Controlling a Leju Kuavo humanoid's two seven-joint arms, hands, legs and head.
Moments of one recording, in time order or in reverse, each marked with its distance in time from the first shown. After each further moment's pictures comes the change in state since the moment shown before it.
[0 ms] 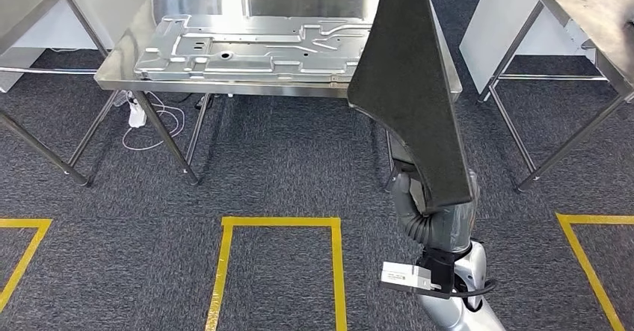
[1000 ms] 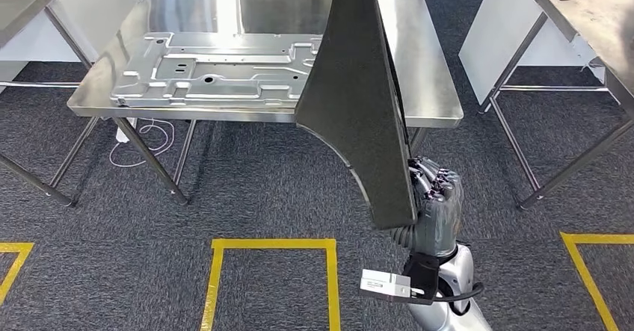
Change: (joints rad) left arm 0.007 0.012 0.003 0.000 0.017 0.002 -0.033; right arm 0.018 0.053 0.014 -0.002 0.094 0.000 0.012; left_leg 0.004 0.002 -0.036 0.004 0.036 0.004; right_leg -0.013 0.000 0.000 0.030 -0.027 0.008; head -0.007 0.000
